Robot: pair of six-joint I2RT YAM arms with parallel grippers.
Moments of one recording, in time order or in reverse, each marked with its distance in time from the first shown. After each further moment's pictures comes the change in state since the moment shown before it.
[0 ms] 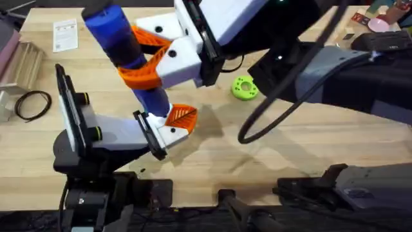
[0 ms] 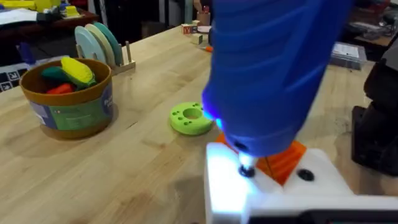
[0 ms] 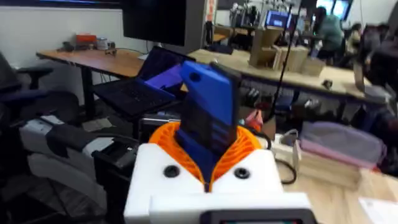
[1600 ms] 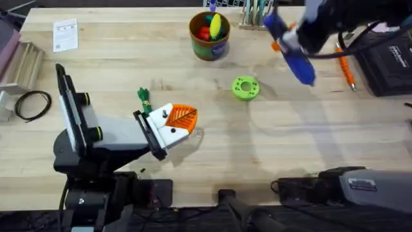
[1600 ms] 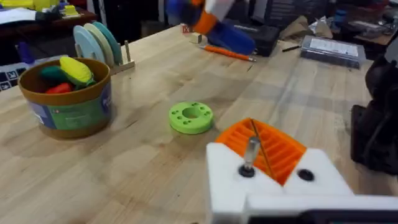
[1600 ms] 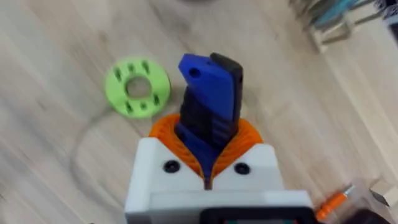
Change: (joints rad) left arm -0.001 0.000 0.000 -0.001 -0.003 0.002; right arm -0.612 -0.110 0.327 -1.852 0.897 -0.967
